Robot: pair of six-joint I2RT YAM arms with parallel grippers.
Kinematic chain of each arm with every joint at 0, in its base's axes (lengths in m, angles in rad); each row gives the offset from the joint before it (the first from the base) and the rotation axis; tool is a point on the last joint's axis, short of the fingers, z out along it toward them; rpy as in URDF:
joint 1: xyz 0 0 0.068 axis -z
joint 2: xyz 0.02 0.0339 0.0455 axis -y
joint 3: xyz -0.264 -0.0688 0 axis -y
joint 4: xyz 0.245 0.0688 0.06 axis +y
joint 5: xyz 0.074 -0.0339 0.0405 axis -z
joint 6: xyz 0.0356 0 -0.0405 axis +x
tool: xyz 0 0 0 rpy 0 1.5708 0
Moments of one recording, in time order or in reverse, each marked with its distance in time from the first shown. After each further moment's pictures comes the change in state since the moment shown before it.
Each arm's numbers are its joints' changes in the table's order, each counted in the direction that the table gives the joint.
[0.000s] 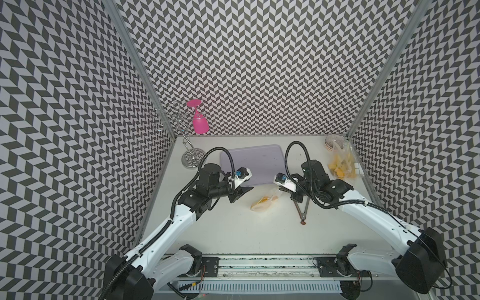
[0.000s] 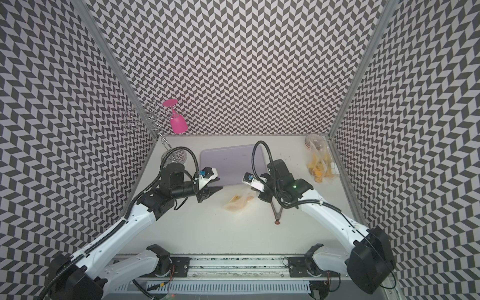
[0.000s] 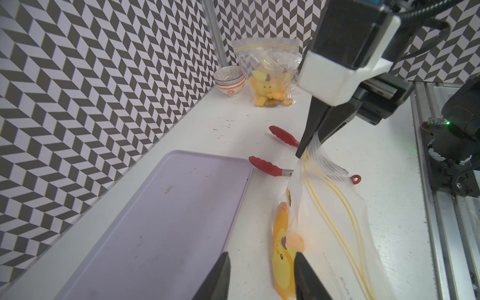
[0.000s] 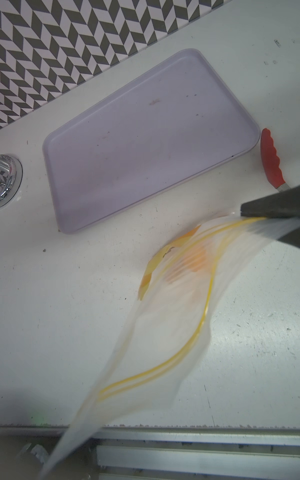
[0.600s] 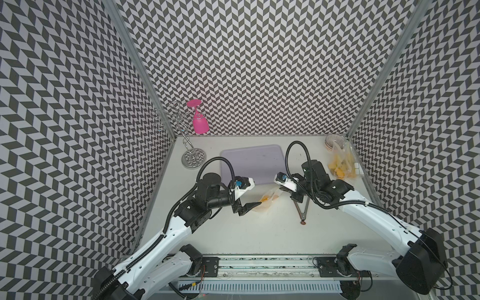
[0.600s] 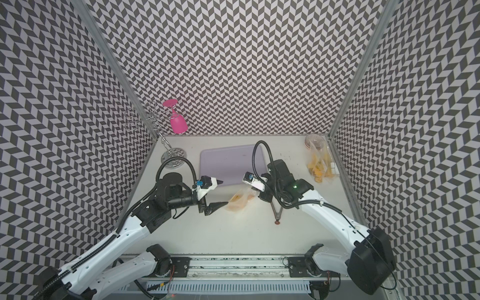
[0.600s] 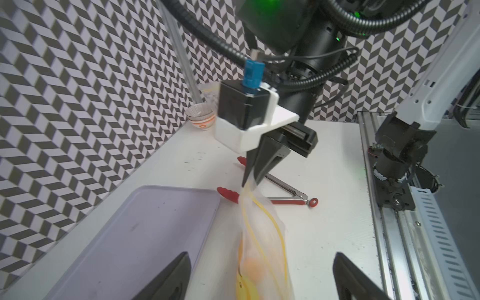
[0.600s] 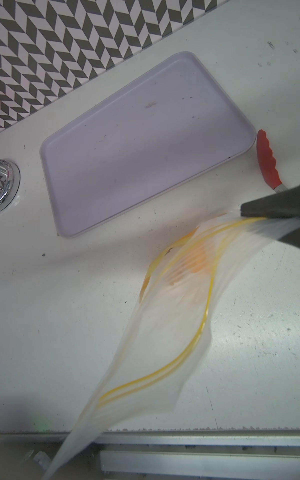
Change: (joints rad) left arm 0.182 0.134 -0.072 -0.058 -0.006 -0.108; right arm 0.002 0.002 0.000 0.000 0.011 0.018
